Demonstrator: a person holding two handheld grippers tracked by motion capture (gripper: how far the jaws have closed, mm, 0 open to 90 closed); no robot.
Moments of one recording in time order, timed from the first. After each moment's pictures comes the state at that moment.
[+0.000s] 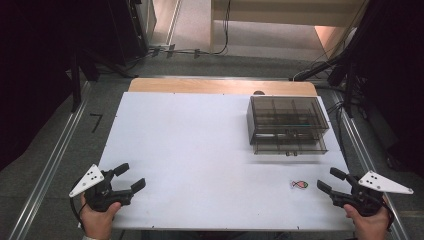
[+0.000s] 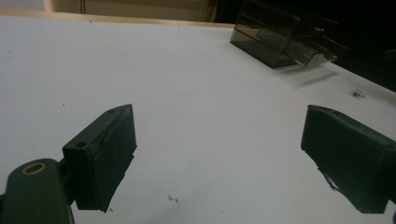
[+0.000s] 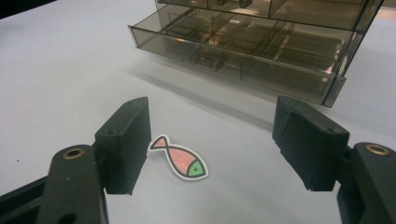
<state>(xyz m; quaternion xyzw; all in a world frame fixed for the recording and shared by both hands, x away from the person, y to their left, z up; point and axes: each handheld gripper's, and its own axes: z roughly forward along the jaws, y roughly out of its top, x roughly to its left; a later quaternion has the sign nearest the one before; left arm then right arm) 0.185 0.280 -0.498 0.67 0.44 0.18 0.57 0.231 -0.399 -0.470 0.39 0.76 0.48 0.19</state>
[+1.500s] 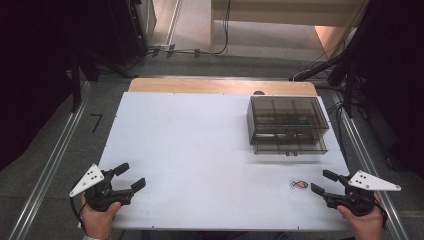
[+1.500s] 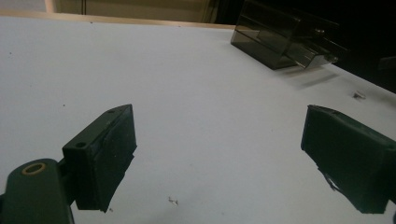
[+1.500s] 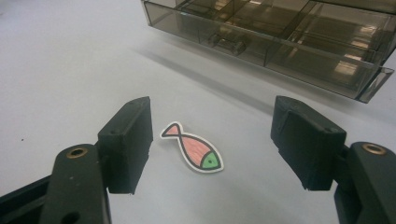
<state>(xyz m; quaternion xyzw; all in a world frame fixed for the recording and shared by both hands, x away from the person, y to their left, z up) 0.186 0.279 -0.498 0.67 0.44 0.18 0.57 0.235 -0.386 -0.475 0.36 0.79 0.46 0.18</state>
